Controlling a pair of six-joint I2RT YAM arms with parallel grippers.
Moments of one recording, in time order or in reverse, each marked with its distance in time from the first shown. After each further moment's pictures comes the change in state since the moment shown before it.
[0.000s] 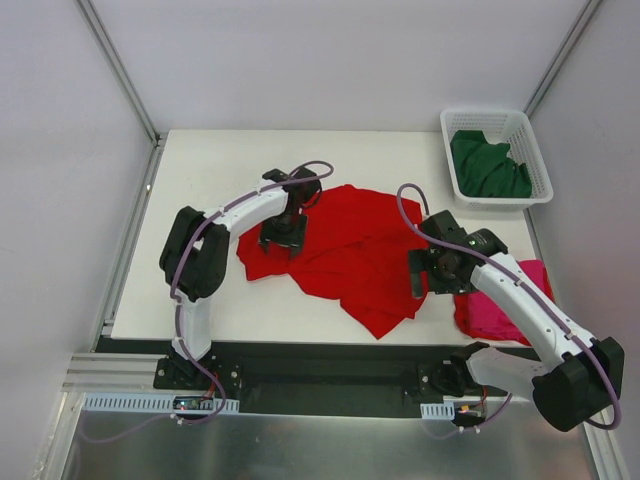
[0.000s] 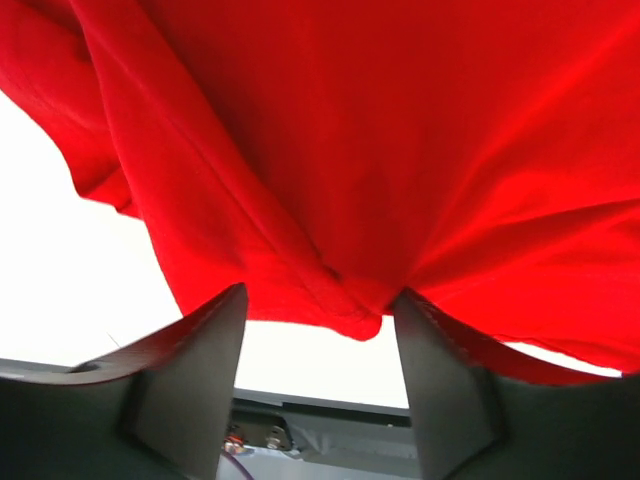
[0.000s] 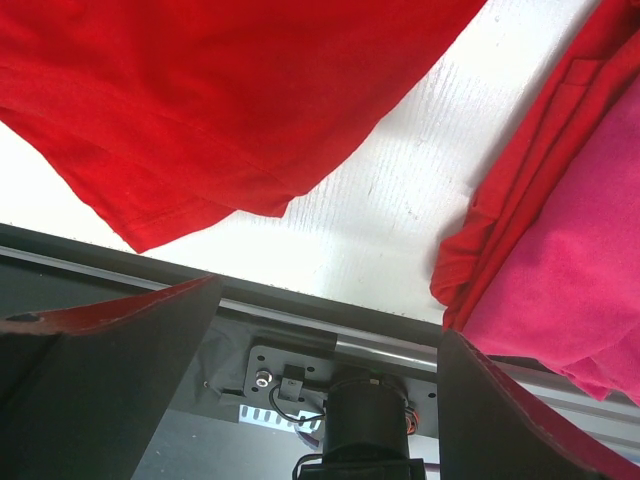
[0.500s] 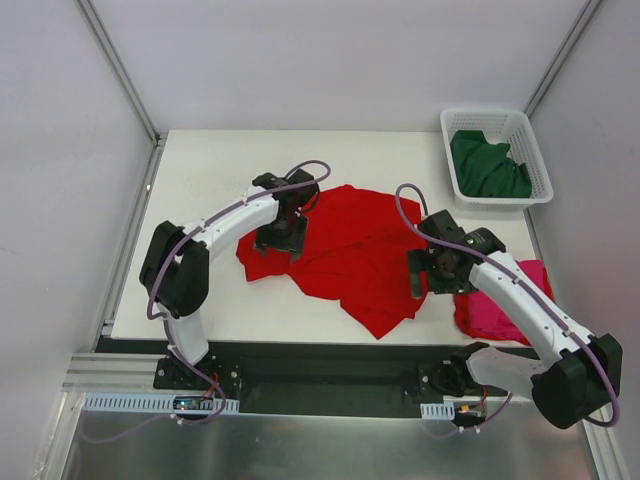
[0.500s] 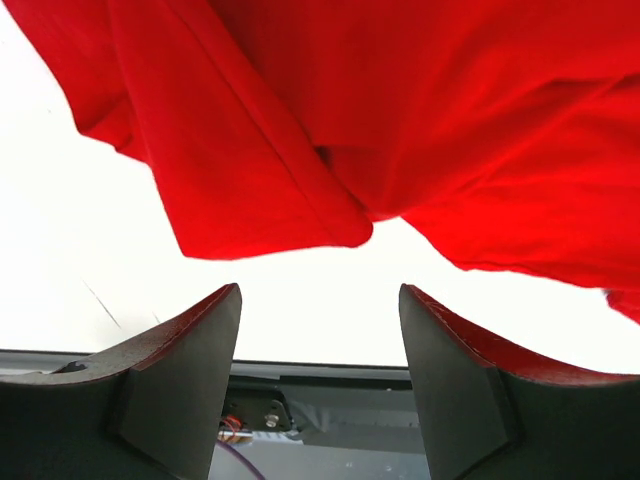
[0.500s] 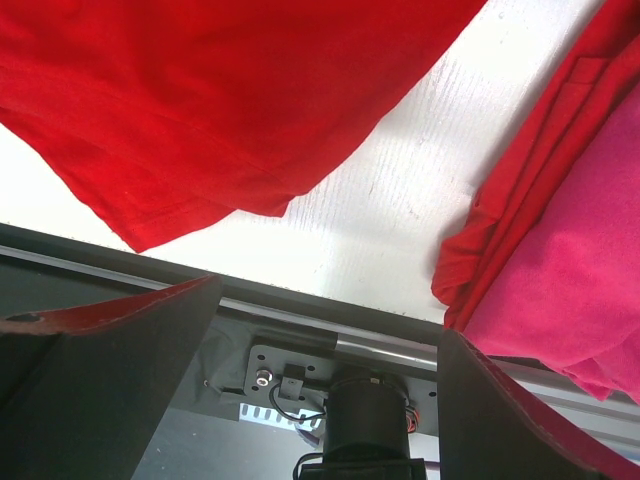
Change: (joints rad) left arm -0.033 -0.165 -0.085 -0.012 0.024 -0.018; right arm 0.000 0.012 0.000 0.001 -0.003 -0.001
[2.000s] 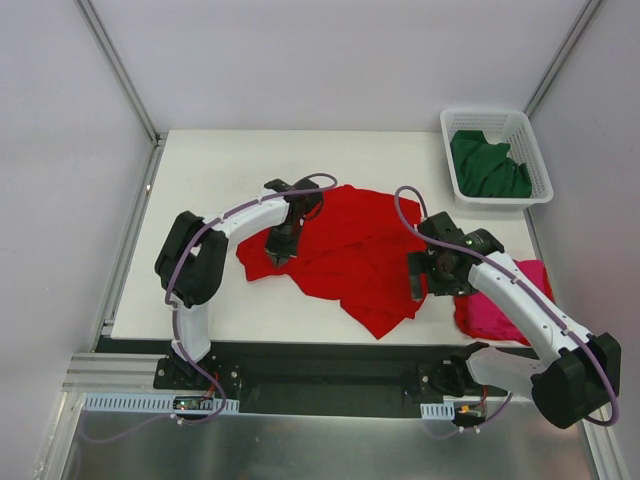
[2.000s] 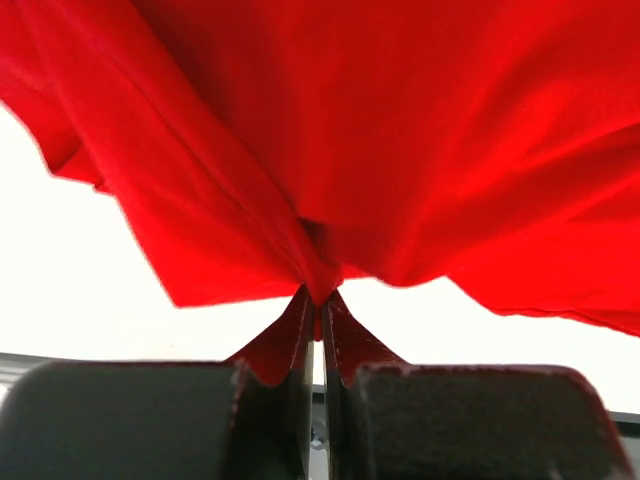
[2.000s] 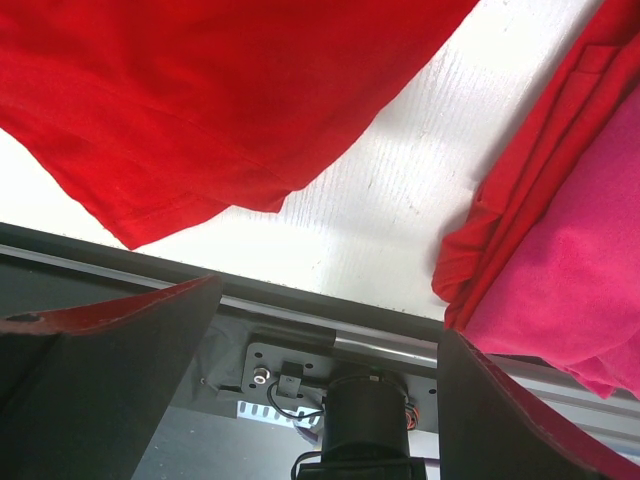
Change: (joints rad) left arm -0.008 0.108 -0.035 0.043 -0.013 0.050; right arm 0.000 0.003 -0.017 0.001 -0.001 0.000
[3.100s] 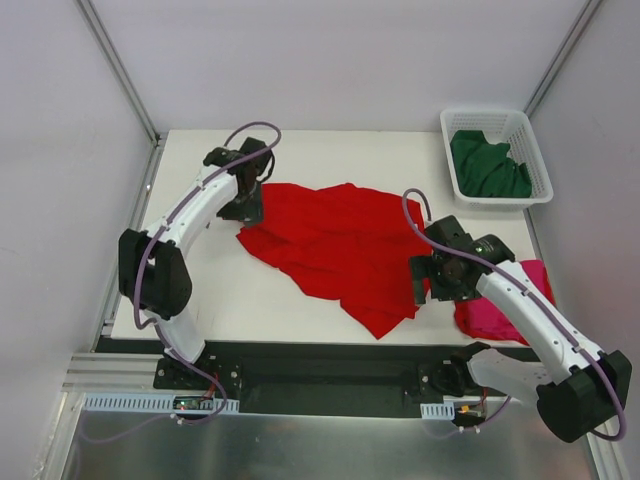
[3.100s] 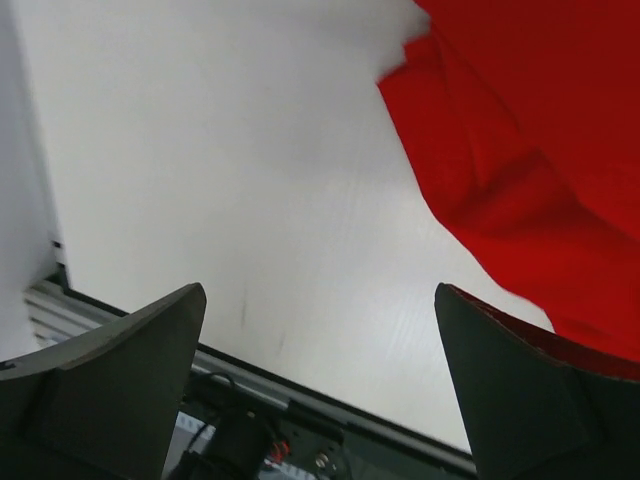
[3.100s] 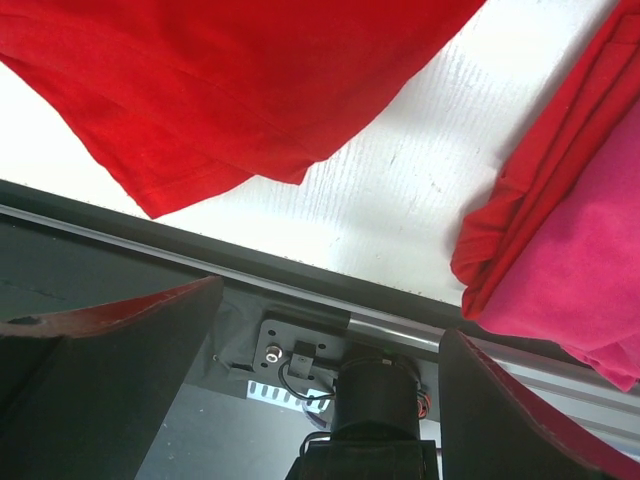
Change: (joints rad) left arm 0.263 -0.169 0.160 -0.151 -0.342 -0.043; right arm 0.000 -0.077 -0.001 -0.050 -0.045 -0.013
